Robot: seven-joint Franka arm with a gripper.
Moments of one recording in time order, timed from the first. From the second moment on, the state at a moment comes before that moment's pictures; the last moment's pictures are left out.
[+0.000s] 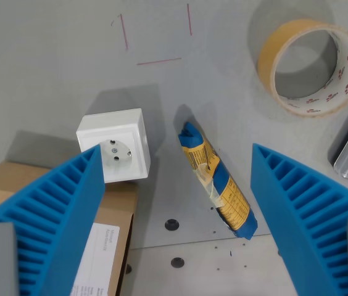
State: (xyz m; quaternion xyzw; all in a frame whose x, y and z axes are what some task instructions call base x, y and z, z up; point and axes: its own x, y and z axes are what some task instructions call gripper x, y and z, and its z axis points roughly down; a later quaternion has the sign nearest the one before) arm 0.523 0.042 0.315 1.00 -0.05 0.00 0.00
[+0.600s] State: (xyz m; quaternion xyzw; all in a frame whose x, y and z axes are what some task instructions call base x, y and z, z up) arm 0.523 0.042 0.314 1.00 -0.05 0.00 0.00
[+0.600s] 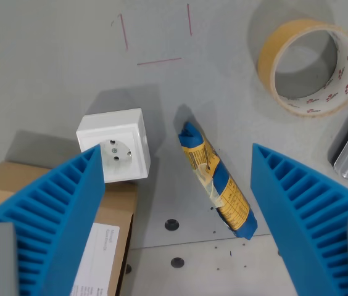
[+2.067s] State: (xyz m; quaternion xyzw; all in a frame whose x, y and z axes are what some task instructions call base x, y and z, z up) arm 0.491 0.030 0.262 1.00 0.03 -0.03 0.01
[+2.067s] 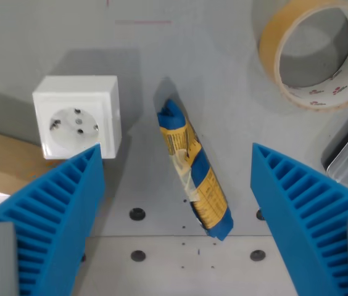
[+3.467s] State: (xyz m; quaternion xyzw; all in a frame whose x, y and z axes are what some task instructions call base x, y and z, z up) arm 0.434 0.012 0.186 0.99 0.16 -0.02 0.01
